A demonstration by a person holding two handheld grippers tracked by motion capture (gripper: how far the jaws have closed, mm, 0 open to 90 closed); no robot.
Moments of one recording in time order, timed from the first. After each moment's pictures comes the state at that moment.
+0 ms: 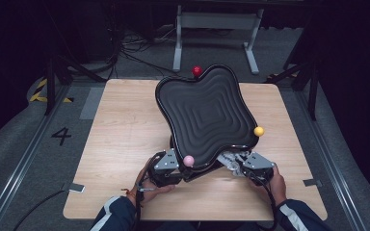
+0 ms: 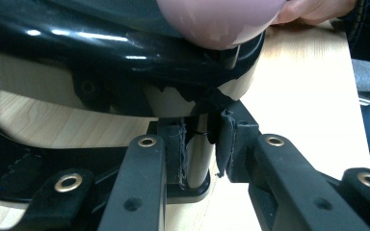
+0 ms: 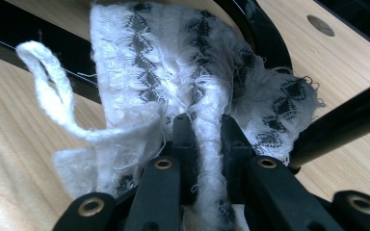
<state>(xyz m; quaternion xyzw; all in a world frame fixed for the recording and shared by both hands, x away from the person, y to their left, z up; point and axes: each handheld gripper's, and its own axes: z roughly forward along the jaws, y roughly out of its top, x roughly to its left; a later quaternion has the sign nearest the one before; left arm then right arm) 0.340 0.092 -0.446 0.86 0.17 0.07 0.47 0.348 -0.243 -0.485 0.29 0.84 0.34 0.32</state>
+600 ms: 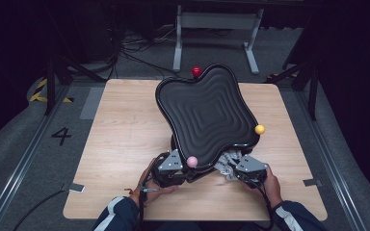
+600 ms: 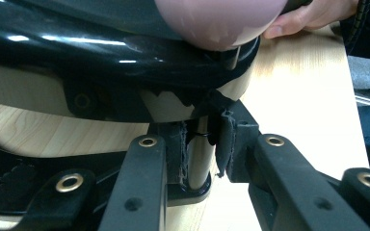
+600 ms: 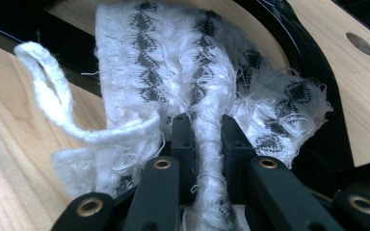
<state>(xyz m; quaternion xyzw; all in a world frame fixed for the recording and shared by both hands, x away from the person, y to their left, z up) 0.338 0.083 -0.447 0.86 0.16 0.07 0.47 0.342 -0.222 -0.484 0.25 0.86 0.35 0.29</state>
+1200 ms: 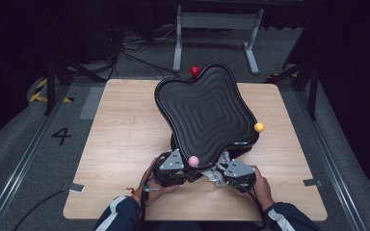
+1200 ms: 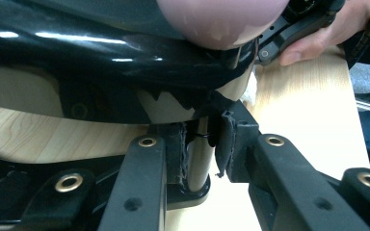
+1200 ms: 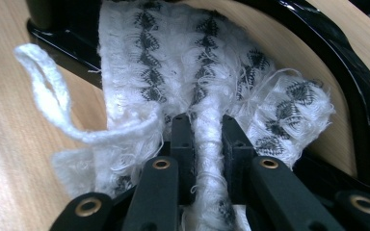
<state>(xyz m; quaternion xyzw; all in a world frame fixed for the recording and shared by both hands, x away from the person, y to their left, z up) 0.340 0.079 -0.449 0.86 0.16 0.07 0.48 0.331 -0.189 -0.482 0.21 0.87 0.35 0.27</state>
